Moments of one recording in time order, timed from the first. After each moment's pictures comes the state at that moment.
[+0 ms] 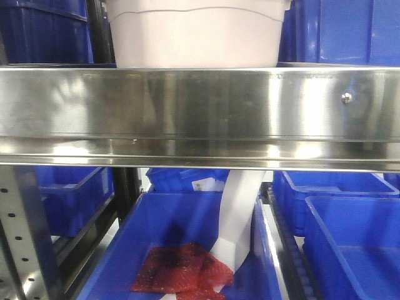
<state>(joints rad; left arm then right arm) -0.02 0.45 -0.60 -0.25 0.55 0.37 0.04 0.29 -0.37 1.43 0.00 -1.39</state>
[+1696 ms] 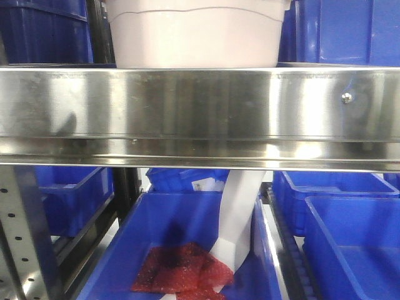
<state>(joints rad) -0.10 -0.01 0.03 -0.11 0.08 0.14 0.04 0.28 -0.37 1.43 0.00 -1.39</state>
